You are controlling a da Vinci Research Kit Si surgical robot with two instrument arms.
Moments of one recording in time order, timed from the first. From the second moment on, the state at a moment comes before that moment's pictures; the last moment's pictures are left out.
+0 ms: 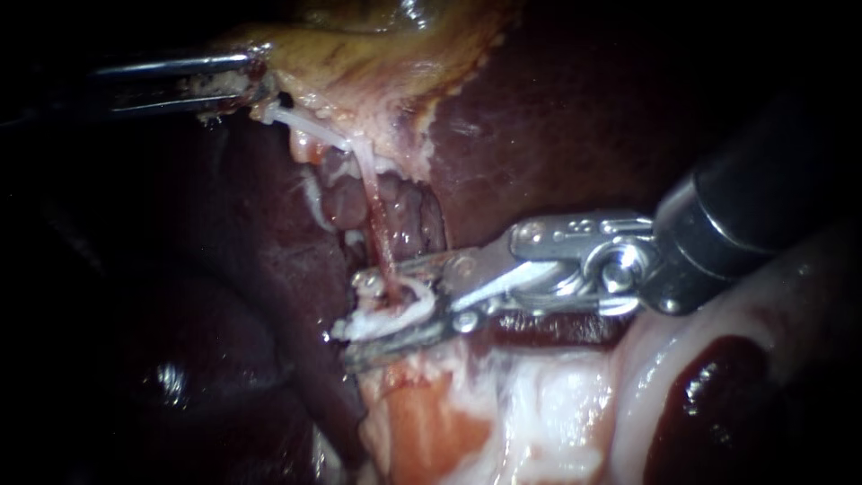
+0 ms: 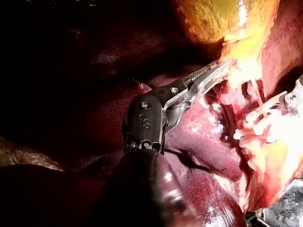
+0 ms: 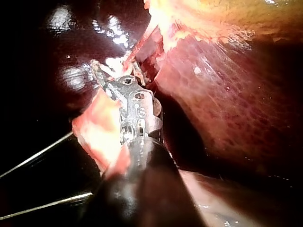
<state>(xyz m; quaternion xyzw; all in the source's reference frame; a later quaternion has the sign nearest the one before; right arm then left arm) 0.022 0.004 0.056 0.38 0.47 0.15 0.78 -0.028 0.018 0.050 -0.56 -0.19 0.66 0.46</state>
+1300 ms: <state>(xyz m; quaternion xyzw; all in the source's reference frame) 0.021 0.004 0.052 0.48 0.52 0.15 0.69 -0.028 0.018 0.050 -0.56 -0.20 0.66 0.47</state>
